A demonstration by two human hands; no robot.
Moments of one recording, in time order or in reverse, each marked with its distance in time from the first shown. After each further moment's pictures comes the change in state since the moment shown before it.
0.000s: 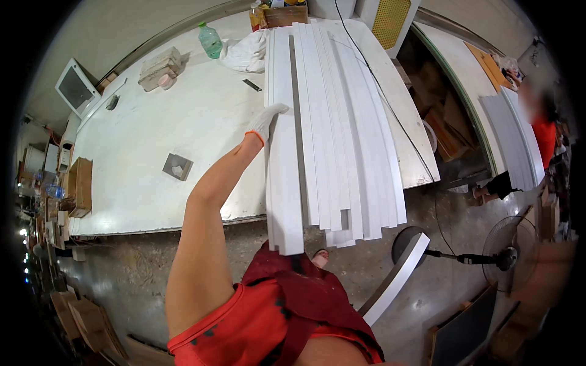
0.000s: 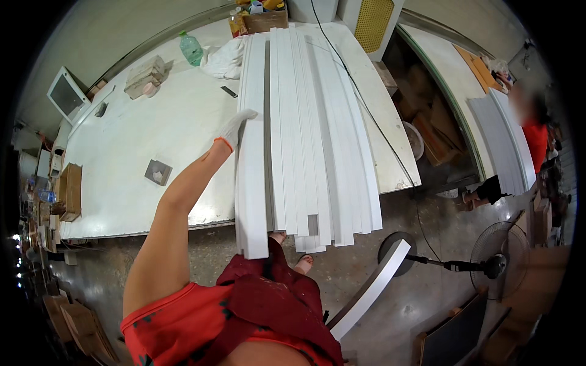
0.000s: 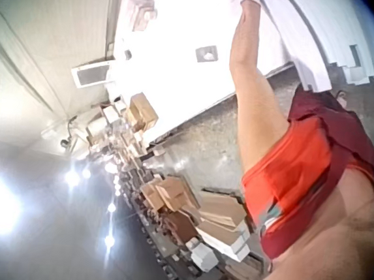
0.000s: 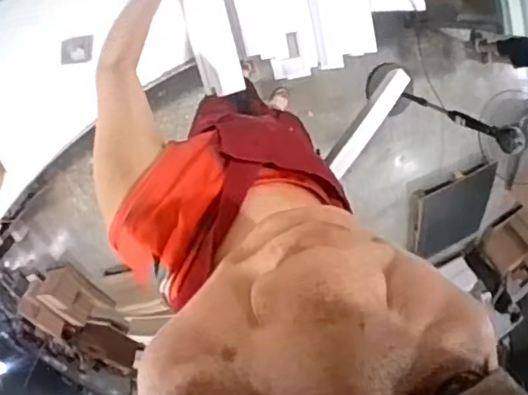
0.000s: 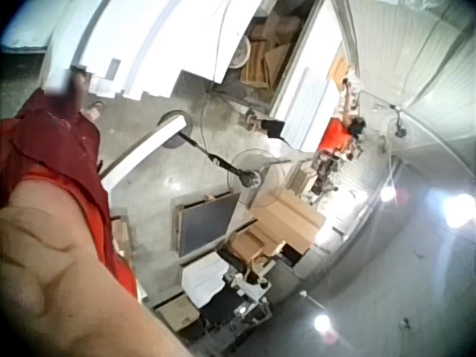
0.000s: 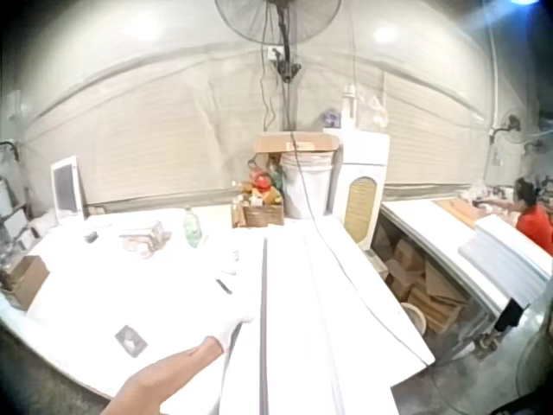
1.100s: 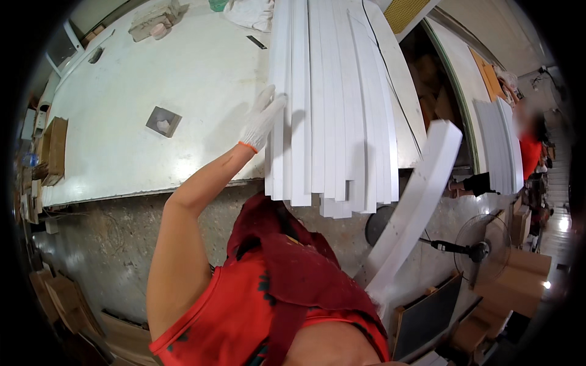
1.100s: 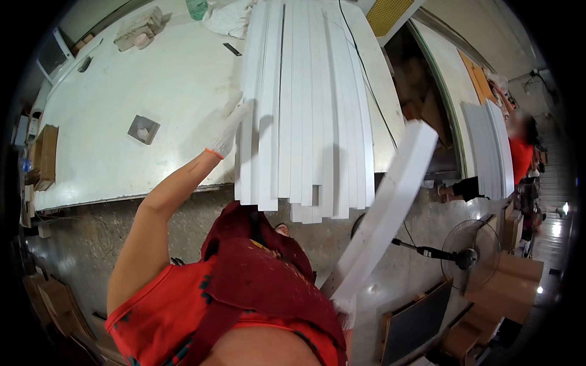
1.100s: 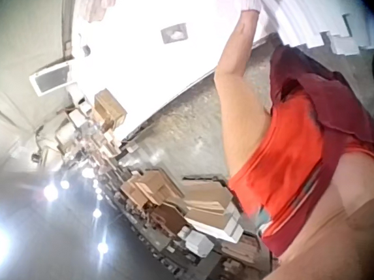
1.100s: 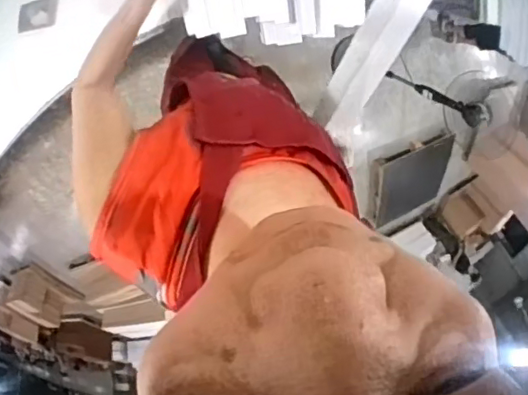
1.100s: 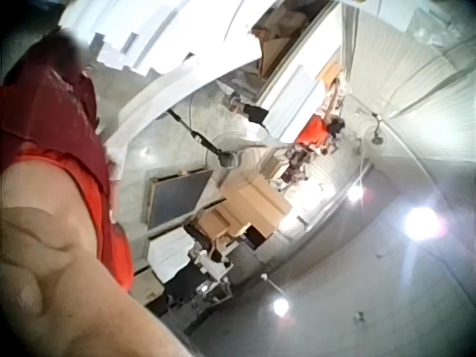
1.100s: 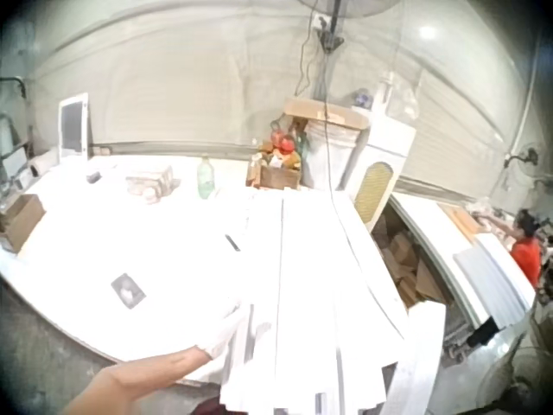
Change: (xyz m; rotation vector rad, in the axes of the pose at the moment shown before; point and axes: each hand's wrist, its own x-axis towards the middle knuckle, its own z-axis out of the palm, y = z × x) left_hand -0.105 -0.055 -0.004 0.039 0.056 0.251; right_hand -0.043 -0.057 0.061 -0.354 -0.138 -0.050
